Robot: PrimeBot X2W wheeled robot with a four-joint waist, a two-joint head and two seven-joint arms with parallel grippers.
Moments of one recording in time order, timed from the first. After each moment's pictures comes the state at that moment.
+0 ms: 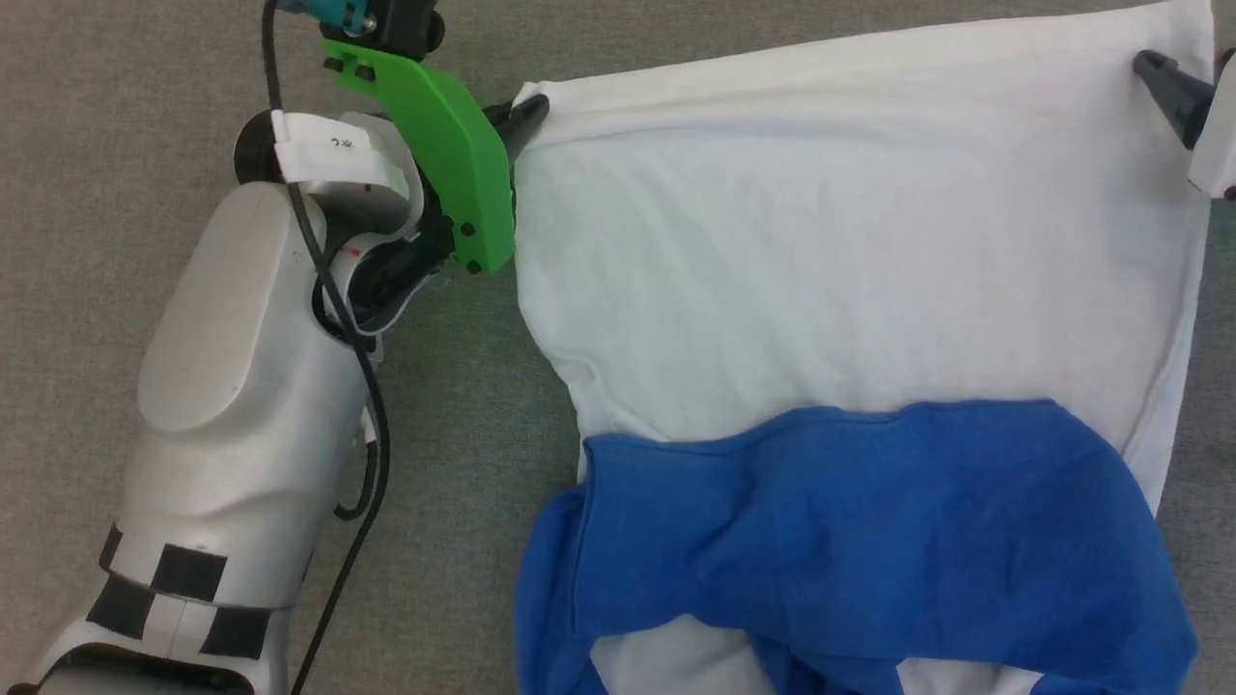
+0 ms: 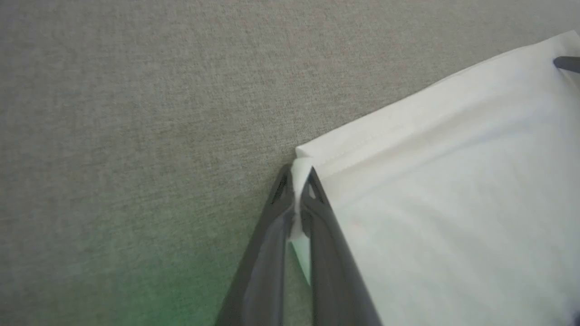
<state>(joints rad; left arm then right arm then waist) -0.87 0.22 -0.35 0.28 -0.64 -0.12 0.63 -0.83 -0.30 -0.14 0.25 0.26 0.13 0.92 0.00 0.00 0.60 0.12</state>
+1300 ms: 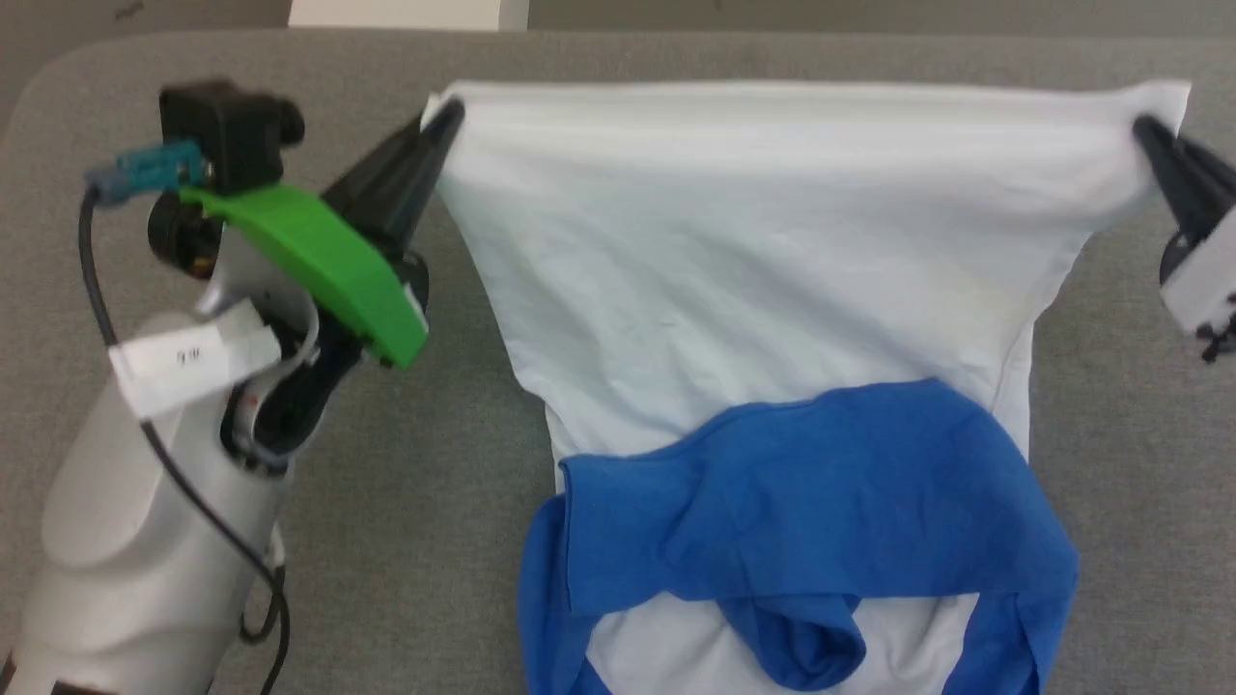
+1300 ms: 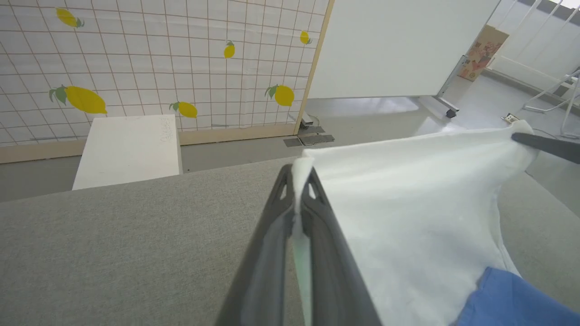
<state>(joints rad) -0.65 0.40 -0.37 0.06 -0.75 -0.13 0.22 -0.56 -0.31 -0.15 0.09 0.52 0.13 0.57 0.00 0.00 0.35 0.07</state>
